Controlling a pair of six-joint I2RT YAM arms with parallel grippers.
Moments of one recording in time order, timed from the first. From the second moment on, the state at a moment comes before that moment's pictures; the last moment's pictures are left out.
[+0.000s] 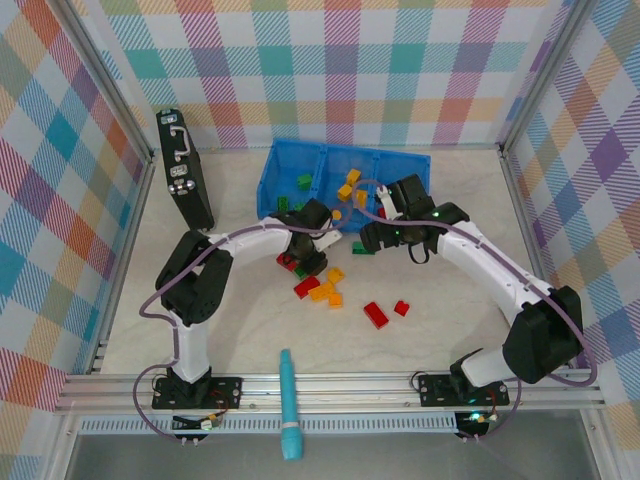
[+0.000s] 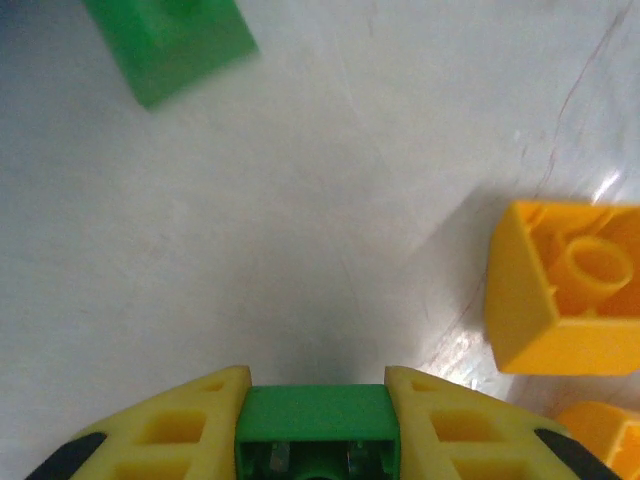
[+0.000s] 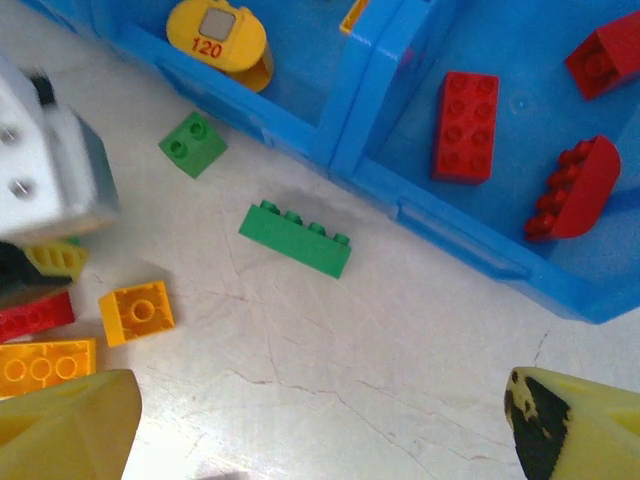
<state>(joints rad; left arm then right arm) -0.65 1.93 1.37 -0.67 0.03 0.20 0.50 1.42 1.20 -0.76 0.03 0.09</state>
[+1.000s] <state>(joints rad) -0.41 2.09 1.80 -0.42 -0.11 0.01 0.52 1.61 1.14 -0.65 0.03 0.44</state>
